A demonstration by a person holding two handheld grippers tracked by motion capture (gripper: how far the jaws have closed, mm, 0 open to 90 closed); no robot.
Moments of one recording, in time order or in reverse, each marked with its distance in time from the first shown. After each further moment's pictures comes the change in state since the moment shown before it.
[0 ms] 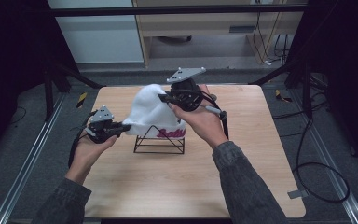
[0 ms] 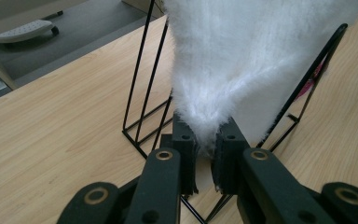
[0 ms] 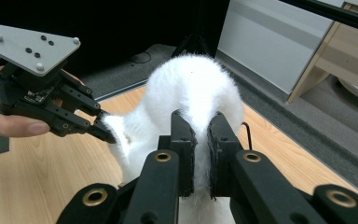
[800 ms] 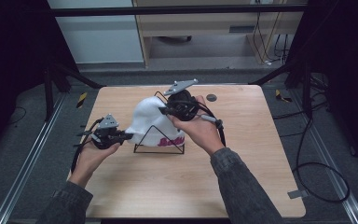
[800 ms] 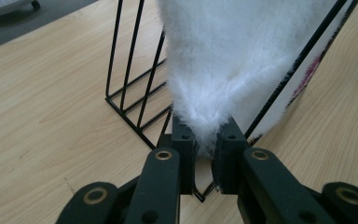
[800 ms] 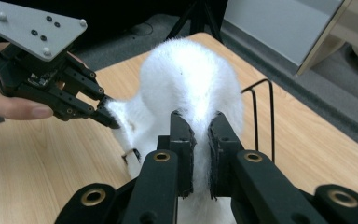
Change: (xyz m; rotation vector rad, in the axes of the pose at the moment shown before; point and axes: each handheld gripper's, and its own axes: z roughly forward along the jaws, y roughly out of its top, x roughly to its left) left arm 0.002 -0.030 0.023 0.086 -0.036 -0.002; right arm 0.007 -0.028 0.023 0.110 0.011 0.016
